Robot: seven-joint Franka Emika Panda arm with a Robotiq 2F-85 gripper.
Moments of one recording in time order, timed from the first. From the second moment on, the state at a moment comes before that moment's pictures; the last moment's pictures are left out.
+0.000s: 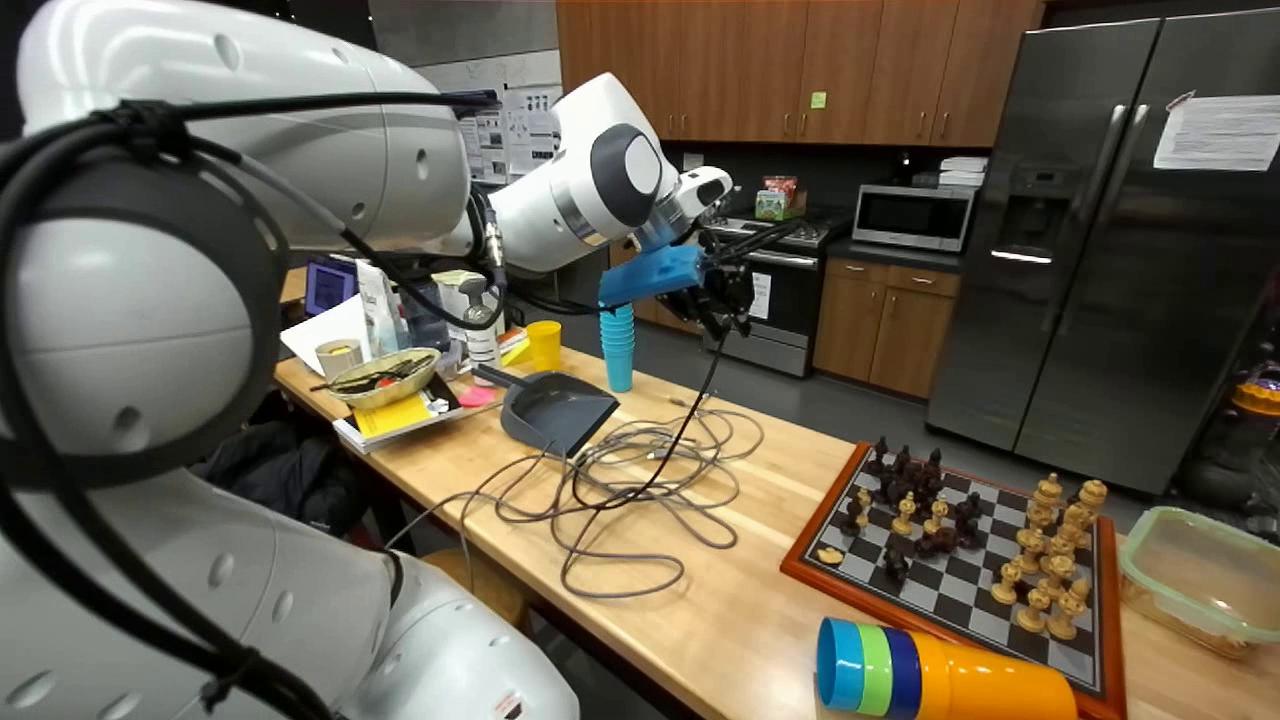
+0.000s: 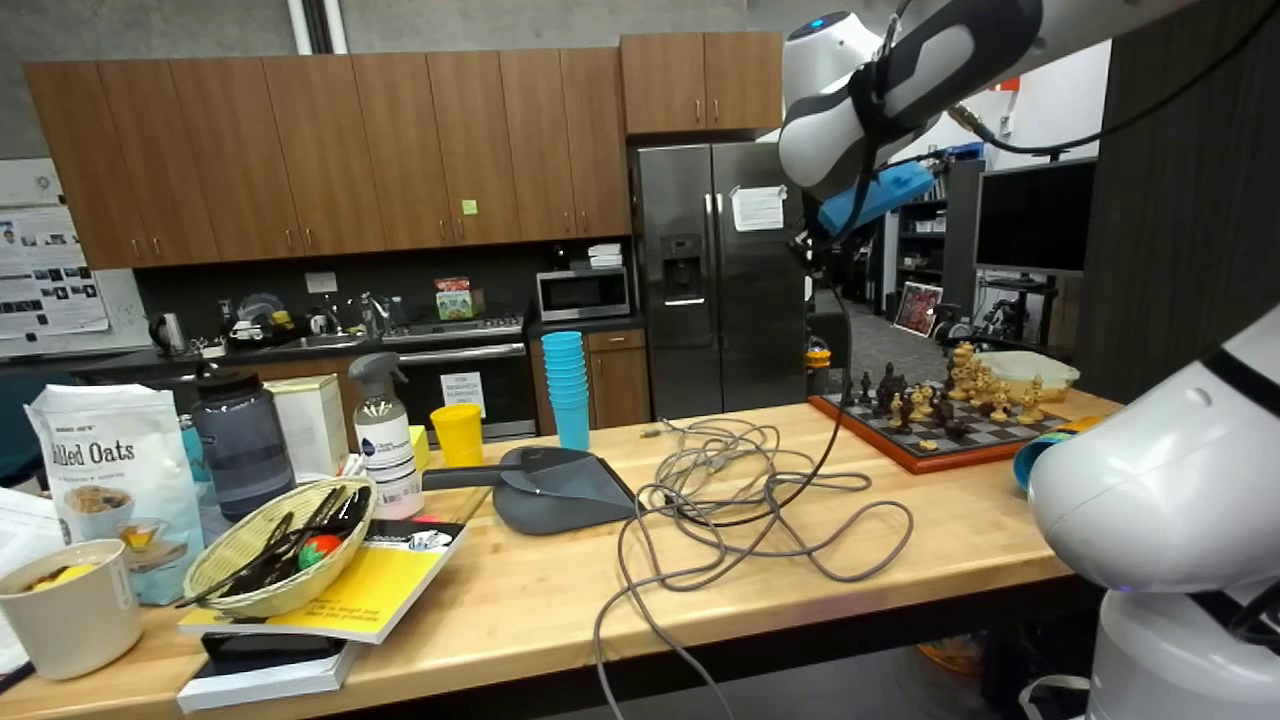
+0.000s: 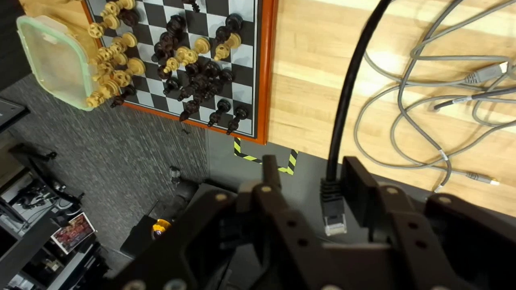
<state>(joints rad) -0.09 -0.56 0.16 -2.34 -0.36 2.19 0.21</state>
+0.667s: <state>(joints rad) -0.08 -0.54 0.12 -2.35 -0.36 2.24 0.21</state>
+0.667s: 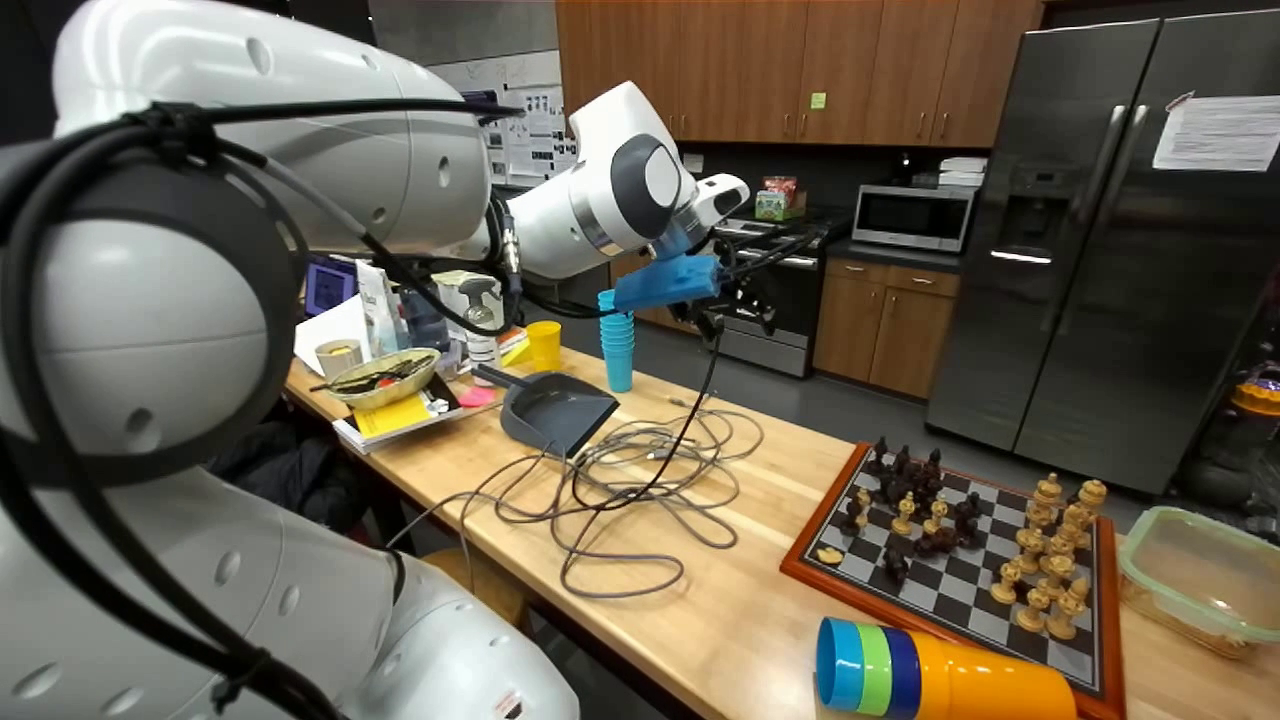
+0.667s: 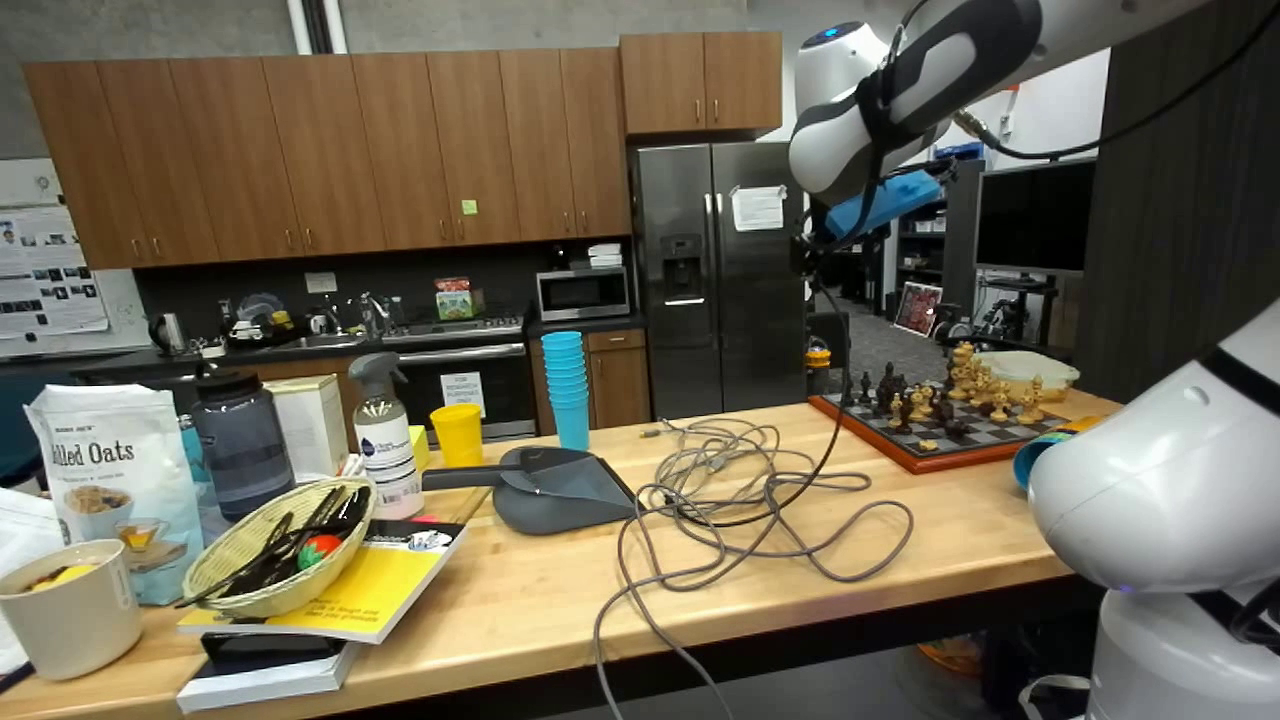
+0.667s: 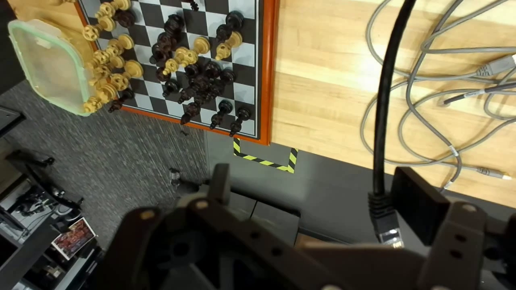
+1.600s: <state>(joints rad) 0.10 -0.51 -0.01 -2.43 -0.02 2.09 -0.24</state>
